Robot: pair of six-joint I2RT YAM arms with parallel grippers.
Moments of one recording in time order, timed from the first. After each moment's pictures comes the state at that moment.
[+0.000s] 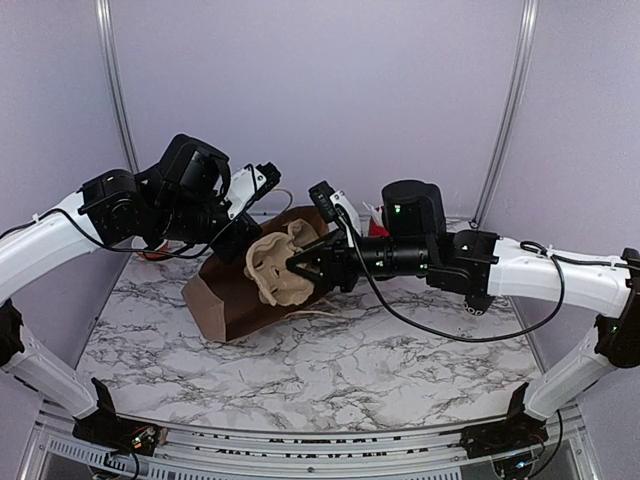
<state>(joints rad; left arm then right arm) -0.94 1.41 1.53 -0.78 -0.23 0.09 1.02 1.44 1.21 -0.05 -0.28 0.22</state>
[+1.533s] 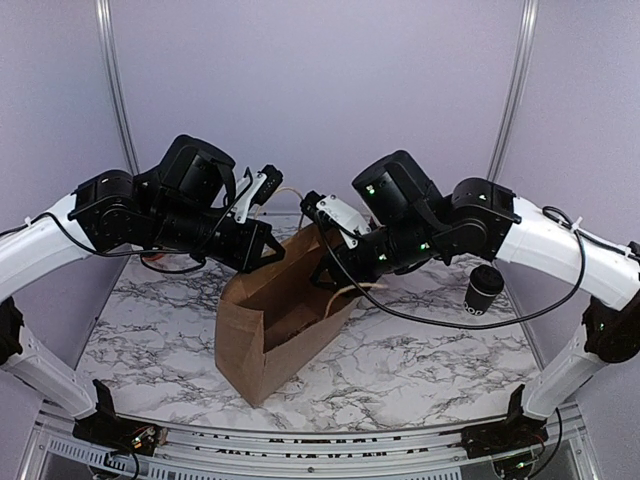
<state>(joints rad) -1.06 1.42 1.57 -0.83 -0.05 -0.42 1.12 1.53 1.64 -0.85 0.04 0.18</state>
